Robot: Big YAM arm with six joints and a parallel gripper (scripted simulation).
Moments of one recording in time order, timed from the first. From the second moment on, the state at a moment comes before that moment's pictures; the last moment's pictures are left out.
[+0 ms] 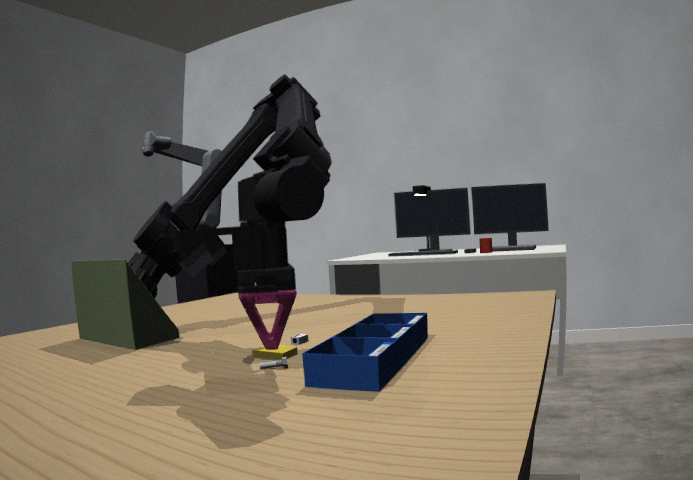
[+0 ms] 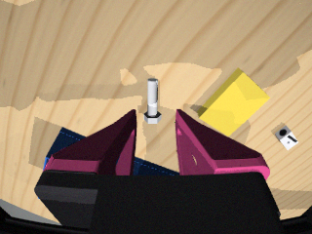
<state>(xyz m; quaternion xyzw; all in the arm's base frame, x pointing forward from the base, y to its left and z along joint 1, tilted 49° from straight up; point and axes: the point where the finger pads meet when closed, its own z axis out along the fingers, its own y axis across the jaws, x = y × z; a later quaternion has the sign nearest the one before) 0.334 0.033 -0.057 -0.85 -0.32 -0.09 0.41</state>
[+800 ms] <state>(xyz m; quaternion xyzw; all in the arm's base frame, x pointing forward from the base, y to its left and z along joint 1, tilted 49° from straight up) 0.334 0.051 -0.077 -0.86 -0.31 -0.09 0.40</state>
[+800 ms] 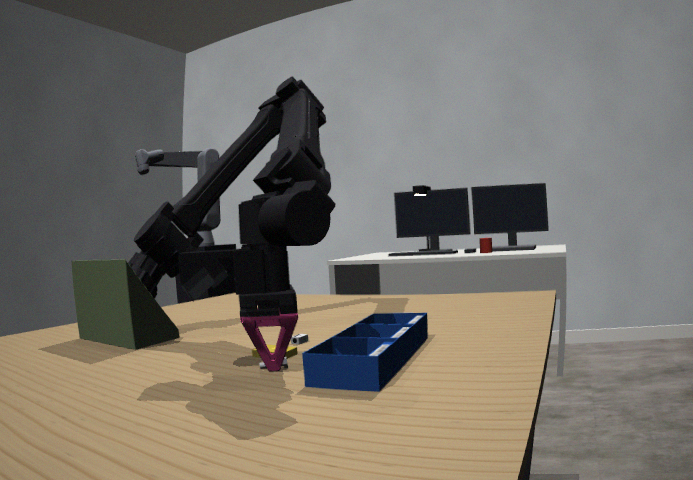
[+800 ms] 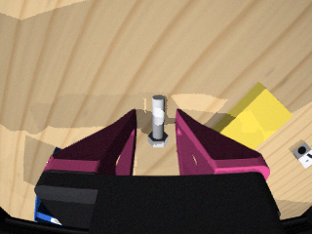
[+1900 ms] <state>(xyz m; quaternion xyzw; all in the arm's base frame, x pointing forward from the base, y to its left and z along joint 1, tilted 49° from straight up) 0.334 0.051 -0.078 -0.86 -0.31 -0.09 0.40</state>
